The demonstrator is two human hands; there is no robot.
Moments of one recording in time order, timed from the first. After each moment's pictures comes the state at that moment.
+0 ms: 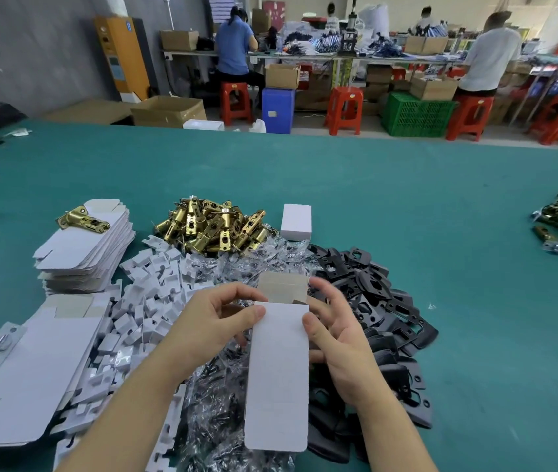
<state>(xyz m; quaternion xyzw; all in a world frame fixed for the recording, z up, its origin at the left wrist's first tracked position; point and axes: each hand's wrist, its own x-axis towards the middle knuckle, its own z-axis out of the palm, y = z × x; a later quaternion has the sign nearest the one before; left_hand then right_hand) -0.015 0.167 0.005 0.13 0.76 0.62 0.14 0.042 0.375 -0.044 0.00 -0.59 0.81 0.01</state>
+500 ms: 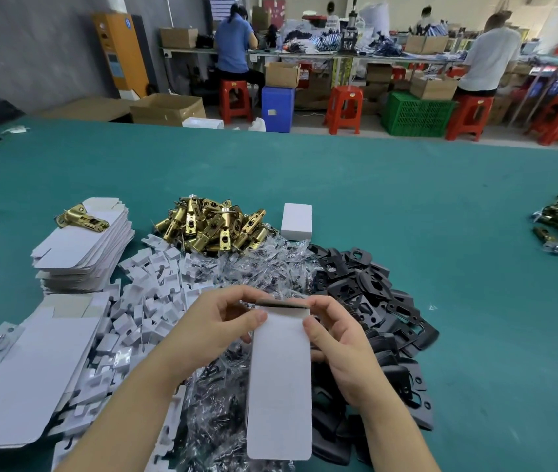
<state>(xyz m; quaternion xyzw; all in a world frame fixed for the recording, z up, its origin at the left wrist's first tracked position) -0.016 0.167 0.008 0.17 0.76 0.60 0.17 0.042 0.377 -0.044 0.02 -0.59 0.81 0.01</state>
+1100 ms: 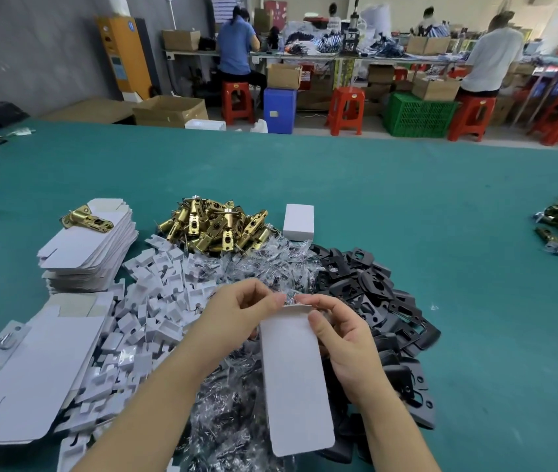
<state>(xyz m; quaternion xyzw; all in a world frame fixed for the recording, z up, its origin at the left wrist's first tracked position) -0.021 0.190 0.002 0.12 0.77 0.61 0.16 0.043 0.376 -0.038 0.00 -0.63 0.77 0.08</state>
